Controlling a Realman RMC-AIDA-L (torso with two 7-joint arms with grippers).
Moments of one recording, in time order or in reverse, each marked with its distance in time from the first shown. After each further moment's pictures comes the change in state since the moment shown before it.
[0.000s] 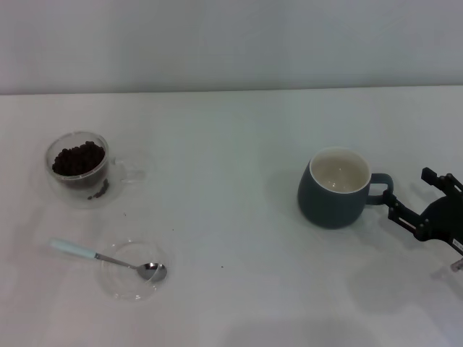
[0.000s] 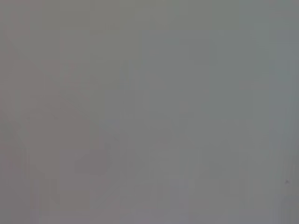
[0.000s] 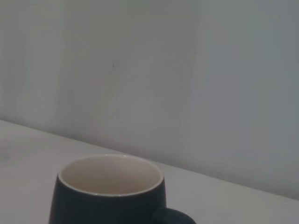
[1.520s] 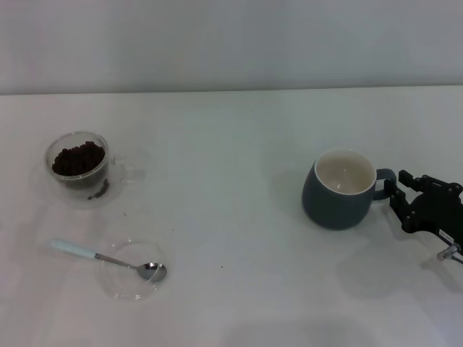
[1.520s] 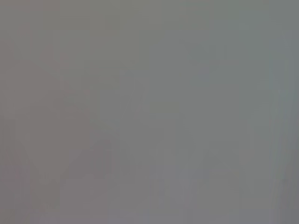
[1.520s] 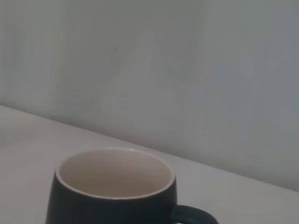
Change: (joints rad) left arm -0.008 -0.003 0.000 -0.008 0.000 0.000 0.017; right arm 0.040 0.006 -0.010 -0.024 -0.006 0.100 0.008
